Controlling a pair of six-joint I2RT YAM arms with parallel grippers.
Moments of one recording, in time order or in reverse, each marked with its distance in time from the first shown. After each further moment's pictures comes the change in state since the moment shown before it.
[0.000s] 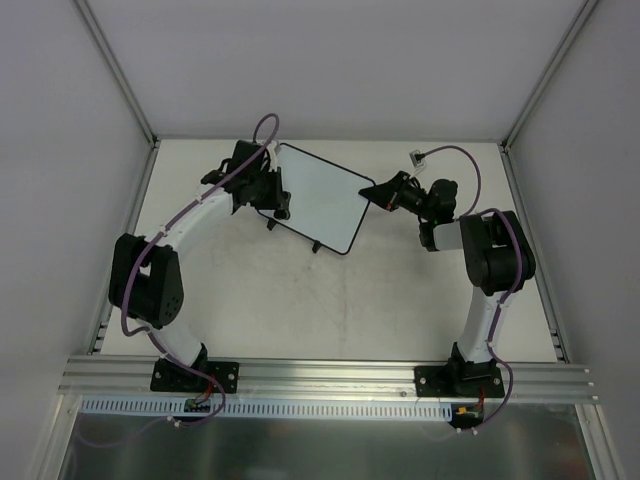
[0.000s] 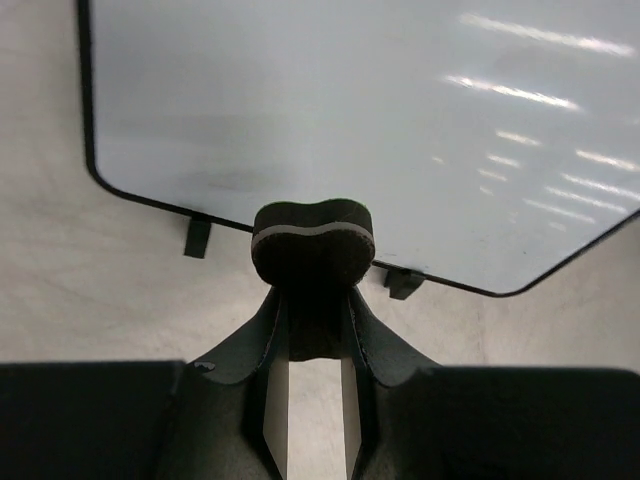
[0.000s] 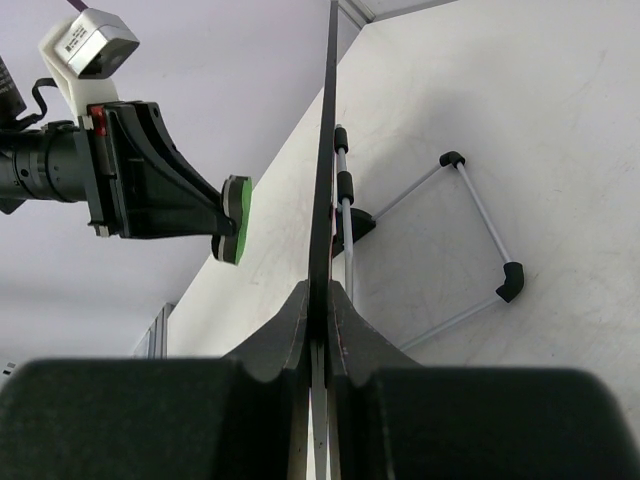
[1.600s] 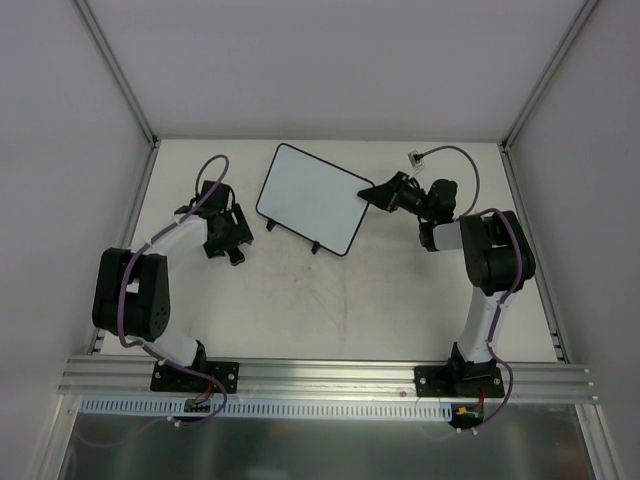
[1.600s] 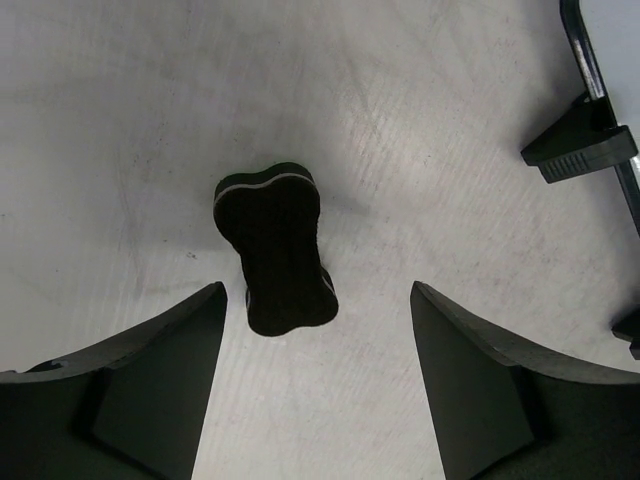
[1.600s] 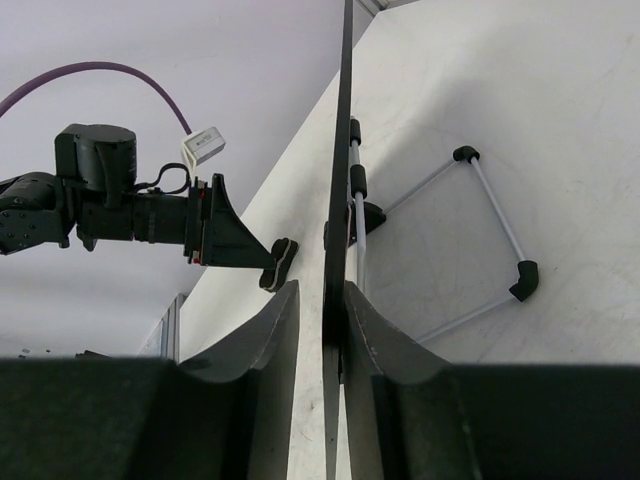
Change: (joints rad) left arm 0.219 -0.120 -0.399 0.008 -0.222 -0.273; right arm 0.002 0.000 0.000 0.002 -0.027 0.019
